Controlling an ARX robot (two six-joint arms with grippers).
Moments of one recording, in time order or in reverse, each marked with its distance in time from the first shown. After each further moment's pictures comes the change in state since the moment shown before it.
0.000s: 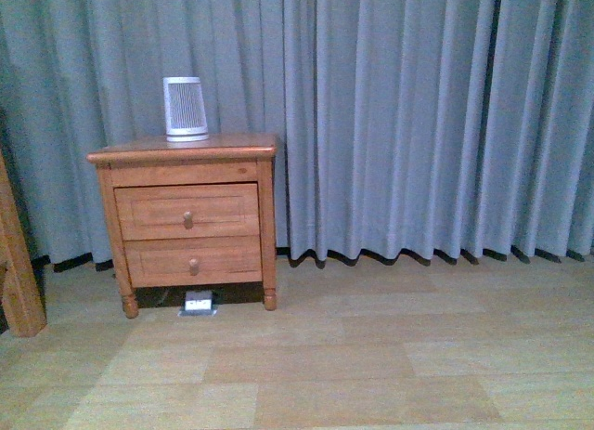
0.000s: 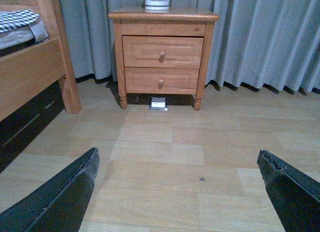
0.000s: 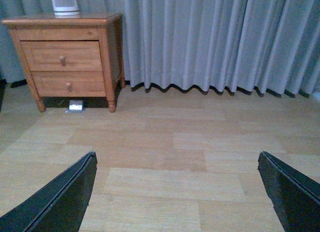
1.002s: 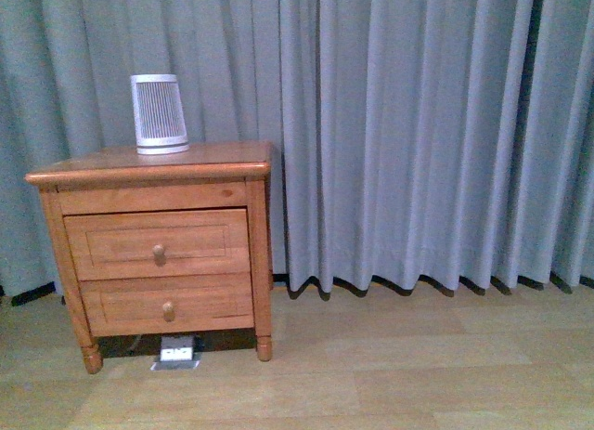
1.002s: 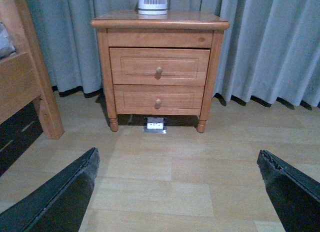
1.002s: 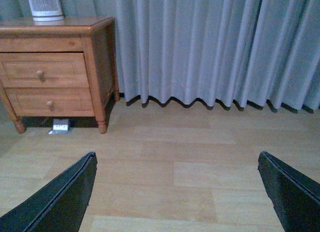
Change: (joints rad) left arm 0.000 0.000 0.000 0.000 0.000 0.000; right arm 0.000 0.000 0.000 0.000 0.000 0.000
